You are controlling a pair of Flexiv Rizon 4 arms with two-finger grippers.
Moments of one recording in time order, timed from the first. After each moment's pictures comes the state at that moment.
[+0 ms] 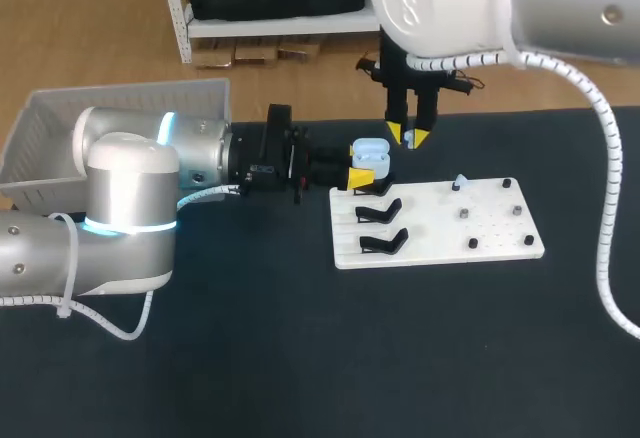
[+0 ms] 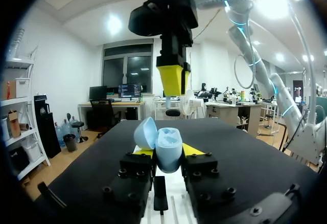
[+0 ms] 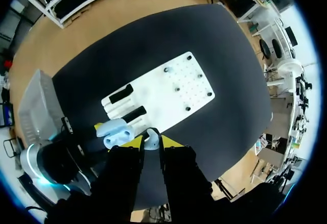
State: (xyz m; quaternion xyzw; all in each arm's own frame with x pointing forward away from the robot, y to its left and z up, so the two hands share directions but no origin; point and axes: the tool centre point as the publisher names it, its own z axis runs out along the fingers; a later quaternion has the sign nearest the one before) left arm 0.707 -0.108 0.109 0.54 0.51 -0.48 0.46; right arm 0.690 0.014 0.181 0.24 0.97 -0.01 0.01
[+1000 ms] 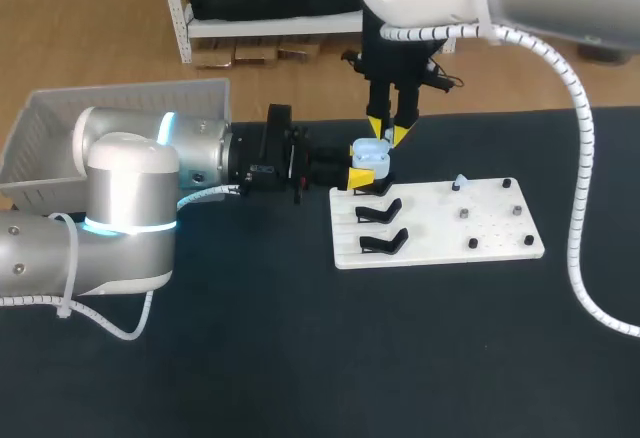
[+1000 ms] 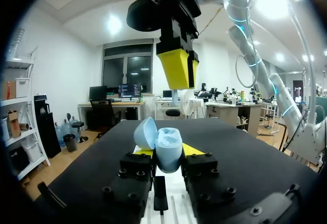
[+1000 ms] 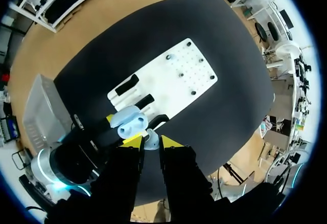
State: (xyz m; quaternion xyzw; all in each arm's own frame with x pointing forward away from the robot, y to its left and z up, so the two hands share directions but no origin) left arm 0.707 -0.108 0.109 0.54 0.51 -0.48 0.46; right arm 0.685 0.042 0.190 0.30 0.96 0.00 -0.03
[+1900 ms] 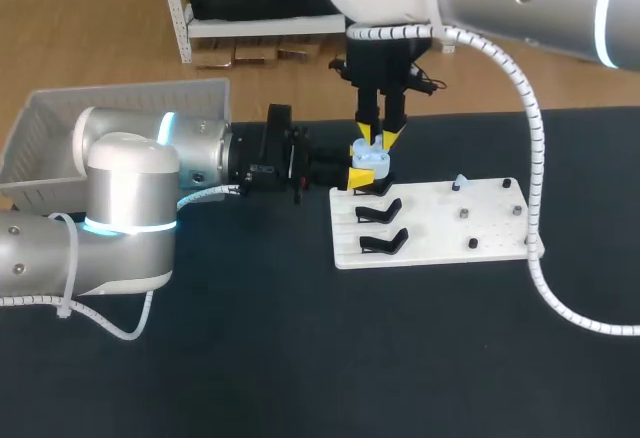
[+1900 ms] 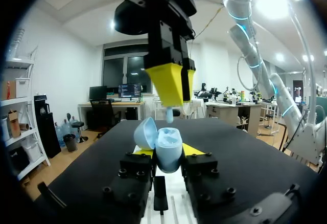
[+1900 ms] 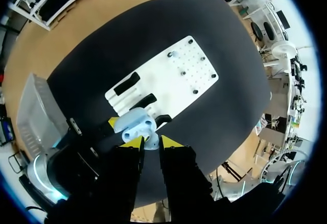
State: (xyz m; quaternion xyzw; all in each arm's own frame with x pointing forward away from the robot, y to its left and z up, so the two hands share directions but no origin) left arm 0.707 -0.108 0.109 0.54 0.51 -0.48 0.46; right arm 0.693 0.051 0.175 0.30 0.95 -0.03 -0.04
